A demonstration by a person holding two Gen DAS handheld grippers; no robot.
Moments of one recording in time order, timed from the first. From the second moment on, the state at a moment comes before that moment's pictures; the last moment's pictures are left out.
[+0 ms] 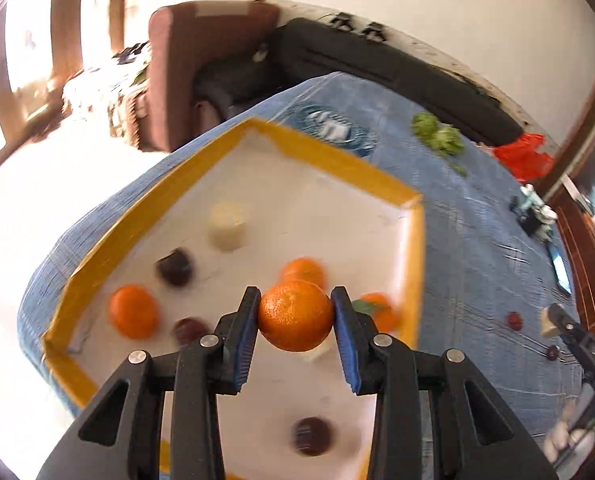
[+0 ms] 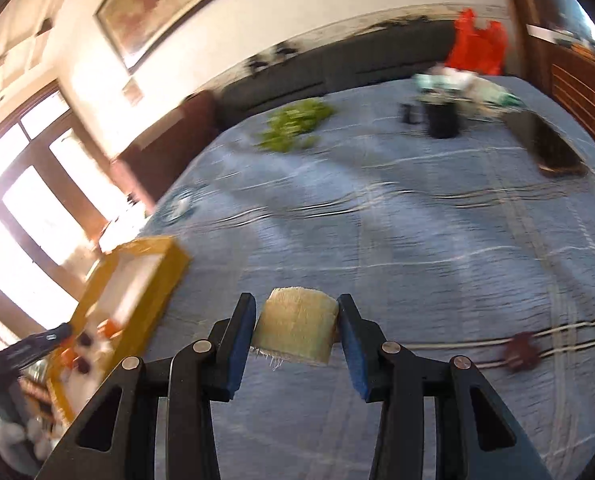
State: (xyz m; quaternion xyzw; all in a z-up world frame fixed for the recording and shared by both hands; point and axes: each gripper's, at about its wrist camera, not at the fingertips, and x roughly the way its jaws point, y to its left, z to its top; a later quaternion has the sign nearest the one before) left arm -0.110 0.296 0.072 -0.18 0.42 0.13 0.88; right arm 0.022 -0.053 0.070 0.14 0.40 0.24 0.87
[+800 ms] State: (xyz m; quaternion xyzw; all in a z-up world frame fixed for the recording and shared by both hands) left arm -0.196 0.391 0.087 -0.26 0.35 0.13 0.89; right arm -0.056 0.229 0.046 -0.08 0.46 0.44 0.77
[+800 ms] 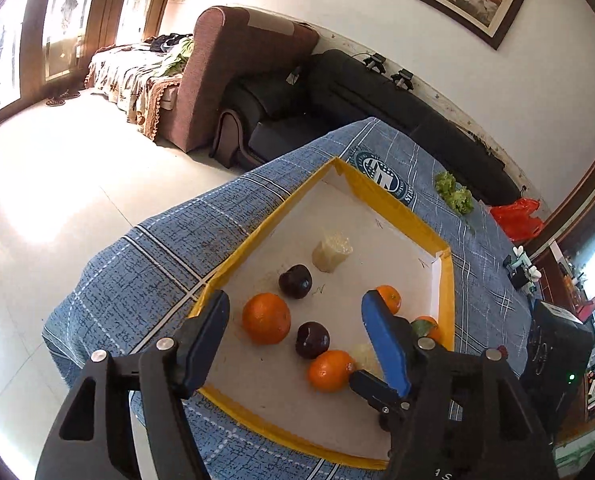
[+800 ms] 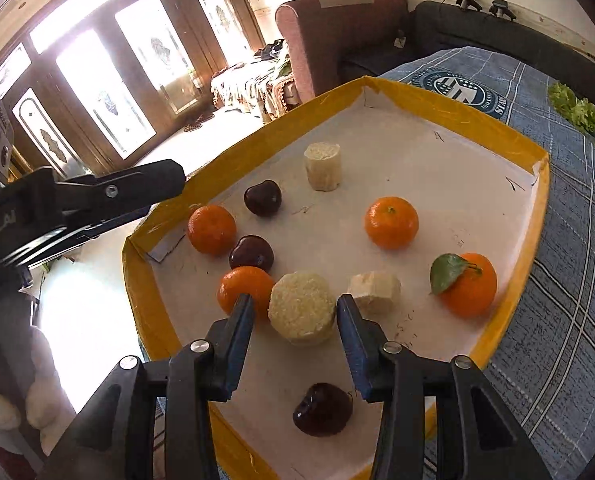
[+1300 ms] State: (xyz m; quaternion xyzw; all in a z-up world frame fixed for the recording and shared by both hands) left arm -0.210 0.360 0.127 -0.27 0.32 0.09 0.90; right arm -0.051 0.140 0.087 -0.01 0.40 0.39 0.83
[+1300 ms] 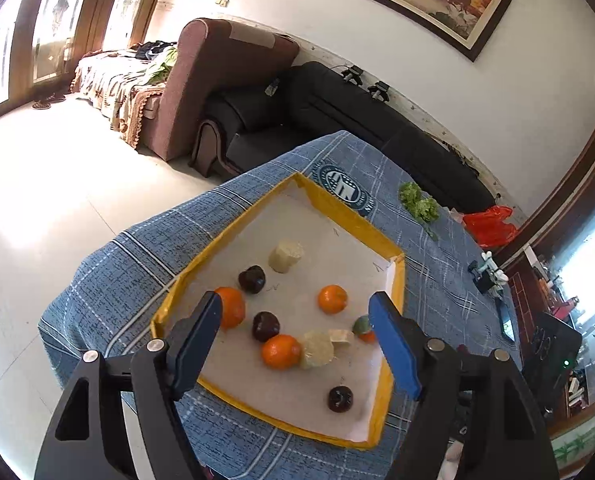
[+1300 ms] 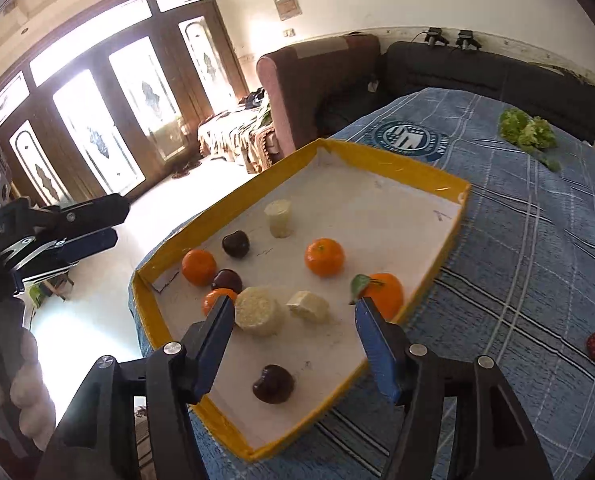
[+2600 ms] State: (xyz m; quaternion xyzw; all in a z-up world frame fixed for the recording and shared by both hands) left arm -0.035 0.053 0.055 -0.05 0.46 -0.12 0.88; right arm 0.017 -0.203 0.004 0.15 0.44 0.06 0.89
